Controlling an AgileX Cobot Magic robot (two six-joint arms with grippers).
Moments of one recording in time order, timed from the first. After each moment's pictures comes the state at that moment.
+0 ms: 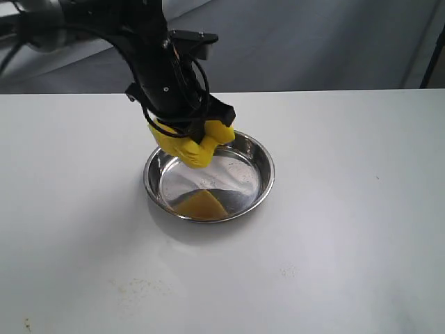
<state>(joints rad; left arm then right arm) -0.53 2.07 -1.77 -0.15 1.08 0.03 -0.06 0.01 0.00 0.18 0.34 -0.03</state>
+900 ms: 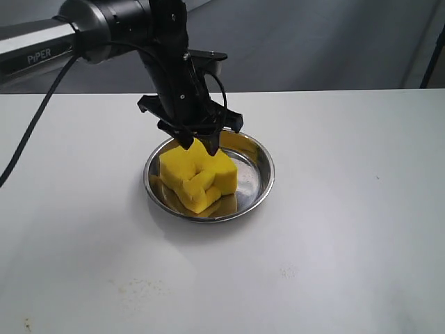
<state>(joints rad) -0.53 2.23 -1.96 -0.13 1.20 -0.04 -0.06 0.01 0.00 0.18 0.34 -0.03</state>
